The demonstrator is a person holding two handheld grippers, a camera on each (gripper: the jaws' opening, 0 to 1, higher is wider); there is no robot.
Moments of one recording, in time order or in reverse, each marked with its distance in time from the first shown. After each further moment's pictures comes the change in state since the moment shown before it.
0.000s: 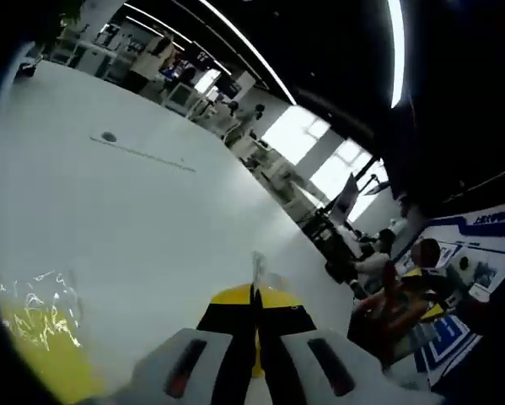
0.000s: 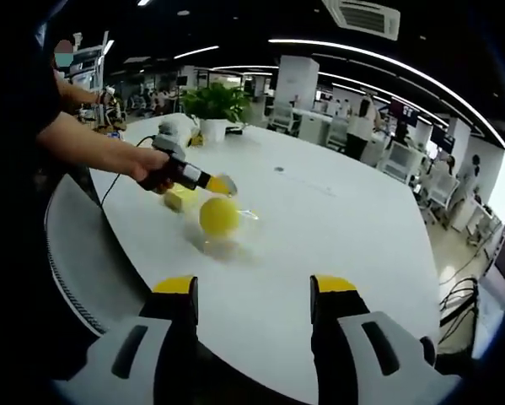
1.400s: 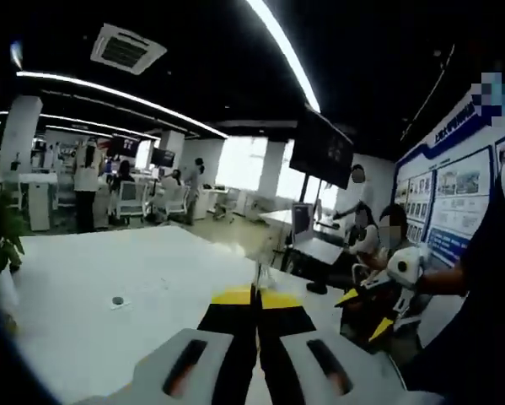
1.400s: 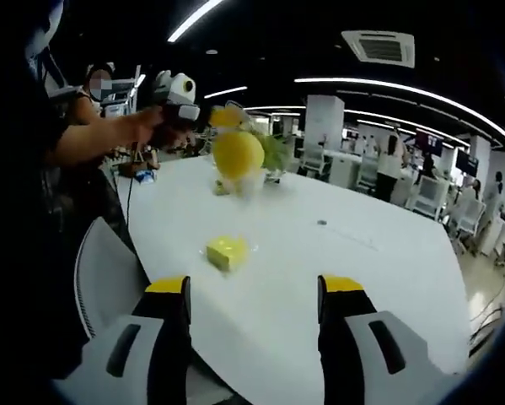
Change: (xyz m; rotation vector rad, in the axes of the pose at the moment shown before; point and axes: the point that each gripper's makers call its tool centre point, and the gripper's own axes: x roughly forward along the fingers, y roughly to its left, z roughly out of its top) left arm -0.151 -0.138 0.160 0.548 -0.156 -0.133; right arm 0.012 0.071 0.079 -0.021 -0.224 0.153
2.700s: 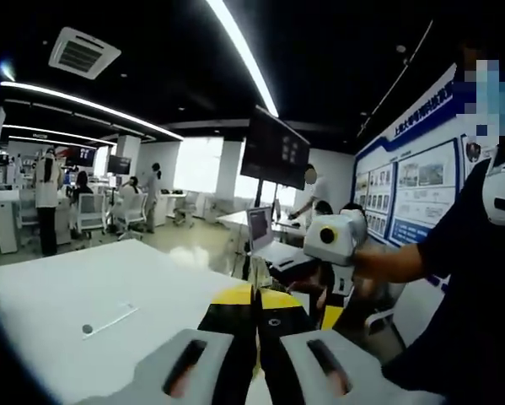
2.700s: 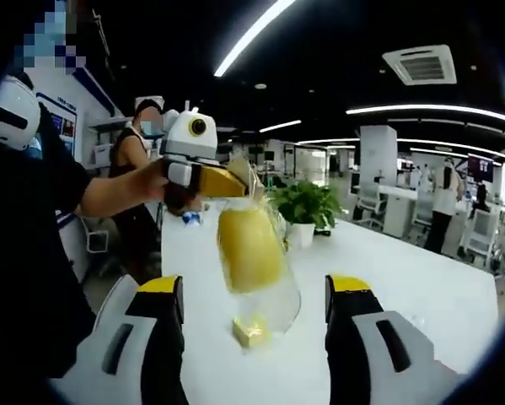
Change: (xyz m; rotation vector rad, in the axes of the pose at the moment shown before) left arm 0.019 -0.046 0.038 -0.007 -0.018 -0.199; right arm 0.067 -0.002 0.144 -0.028 -0.203 0.346
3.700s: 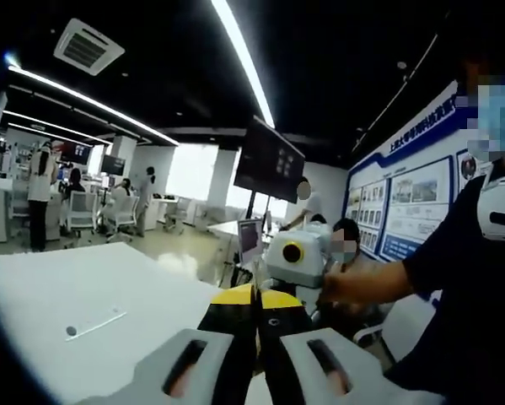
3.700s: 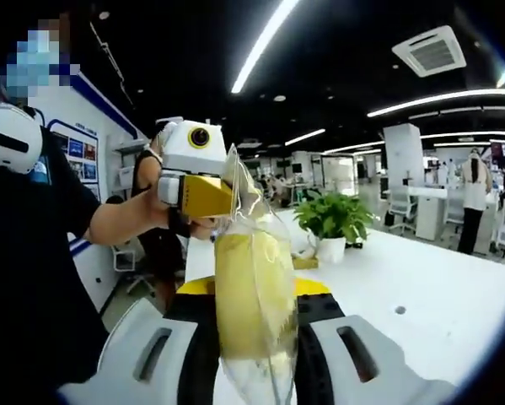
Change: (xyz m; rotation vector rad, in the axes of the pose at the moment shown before) left arm 0.013 -0.006 0.012 -0.054 -0.059 -0.047; right arm 0.034 0.000 0.014 0.062 -0.071 0.154
